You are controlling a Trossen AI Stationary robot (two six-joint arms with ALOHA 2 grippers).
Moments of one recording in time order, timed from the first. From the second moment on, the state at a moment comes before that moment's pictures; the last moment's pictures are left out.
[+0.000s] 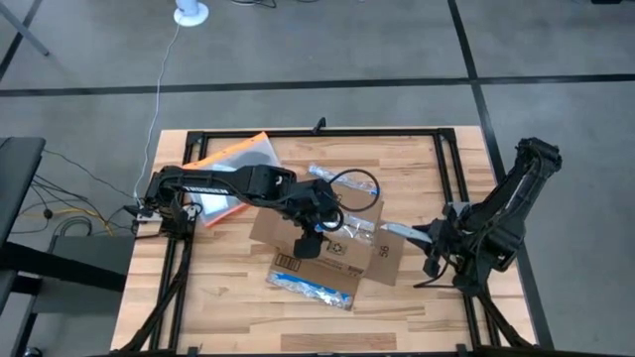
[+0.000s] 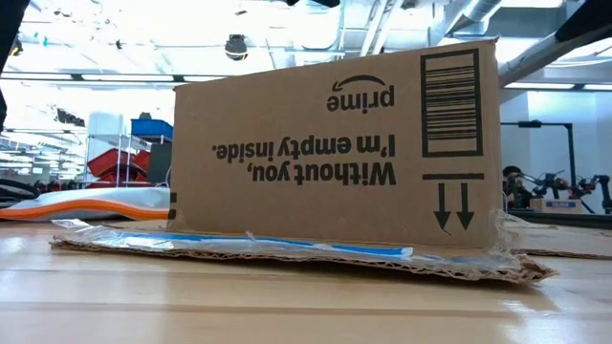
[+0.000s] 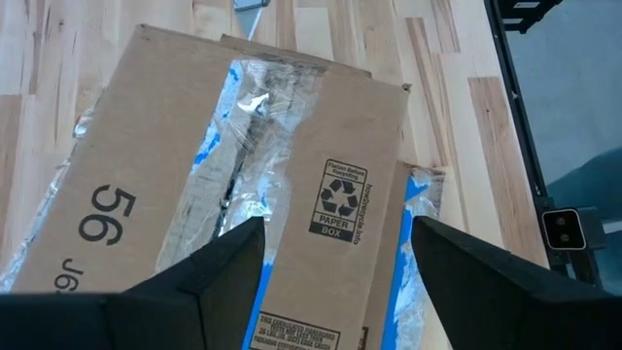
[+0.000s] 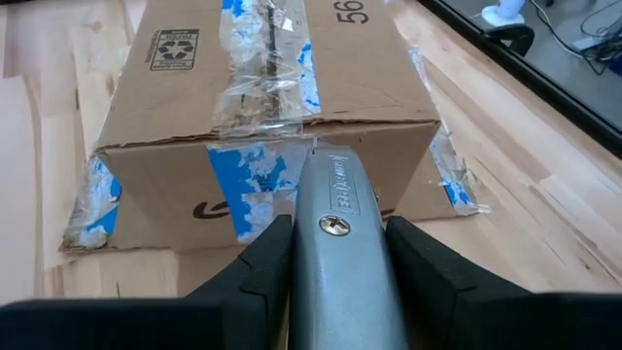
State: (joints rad) left arm -0.12 1.85 1.99 -1.08 0.03 -0.07; right arm 0.96 1.10 0.90 -1.14 0.95 1.27
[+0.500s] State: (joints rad) left arm -0.12 1.85 1.99 -1.06 0.03 -0.04; right arm 0.89 1.10 0.83 -0.97 0.94 1.14
